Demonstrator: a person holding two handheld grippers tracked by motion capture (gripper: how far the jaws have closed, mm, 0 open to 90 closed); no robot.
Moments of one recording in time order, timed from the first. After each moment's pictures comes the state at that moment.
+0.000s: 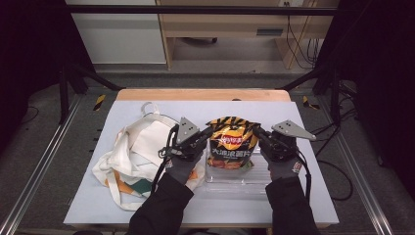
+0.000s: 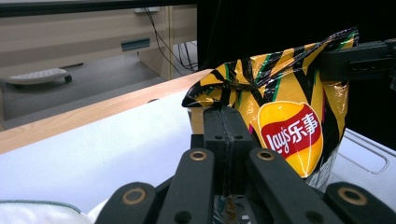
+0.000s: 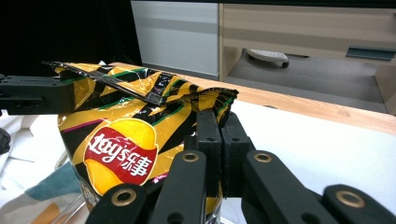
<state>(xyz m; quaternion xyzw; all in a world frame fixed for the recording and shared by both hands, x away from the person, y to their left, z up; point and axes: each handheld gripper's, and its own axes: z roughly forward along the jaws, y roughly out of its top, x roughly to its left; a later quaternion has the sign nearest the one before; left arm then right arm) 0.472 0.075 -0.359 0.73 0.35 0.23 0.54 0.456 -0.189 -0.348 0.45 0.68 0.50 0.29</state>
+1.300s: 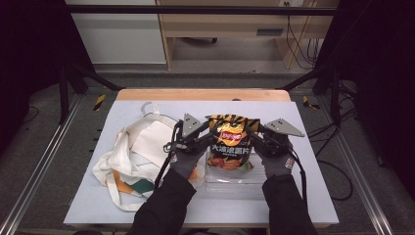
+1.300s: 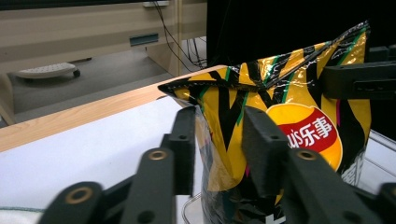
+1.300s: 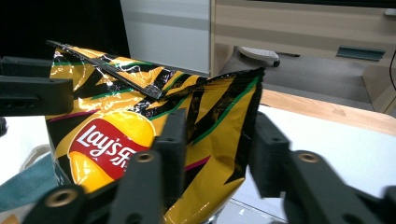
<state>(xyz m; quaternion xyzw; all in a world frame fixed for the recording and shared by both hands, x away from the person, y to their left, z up) 0.494 0.068 -0.370 0.73 0.36 0.24 0.53 0.477 -0.181 -0.367 0.45 0.68 0.49 0.31</state>
